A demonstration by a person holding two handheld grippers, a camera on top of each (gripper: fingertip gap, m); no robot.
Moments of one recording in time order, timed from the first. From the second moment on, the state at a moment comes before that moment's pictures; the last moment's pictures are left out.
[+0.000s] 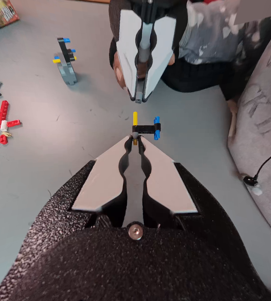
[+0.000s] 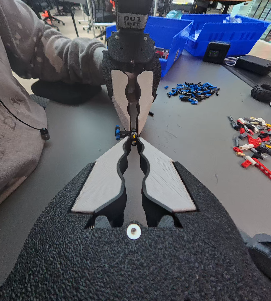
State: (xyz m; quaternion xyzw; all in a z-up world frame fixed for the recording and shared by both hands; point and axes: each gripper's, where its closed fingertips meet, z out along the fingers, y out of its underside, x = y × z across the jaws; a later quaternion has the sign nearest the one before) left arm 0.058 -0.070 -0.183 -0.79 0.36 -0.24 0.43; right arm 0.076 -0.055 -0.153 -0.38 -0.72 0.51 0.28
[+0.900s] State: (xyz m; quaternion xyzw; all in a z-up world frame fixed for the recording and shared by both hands) left arm 0.078 -0.087 -0.182 -0.80 0.34 -0.28 0.40; right arm 0.086 -0.073 -0.167 -0.37 -0.75 0.50 0.22
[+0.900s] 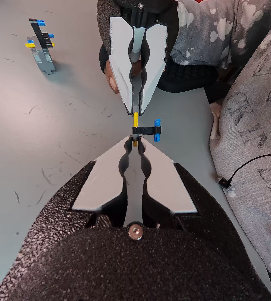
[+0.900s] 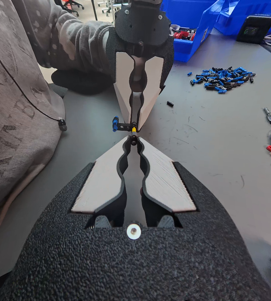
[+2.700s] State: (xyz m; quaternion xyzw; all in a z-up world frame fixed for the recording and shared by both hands) left arm 0.088 -0.102 -0.103 -0.63 0.12 -0.70 0.30; right arm 0.077 -0.103 -0.100 -0.26 -0.72 0.51 0.40
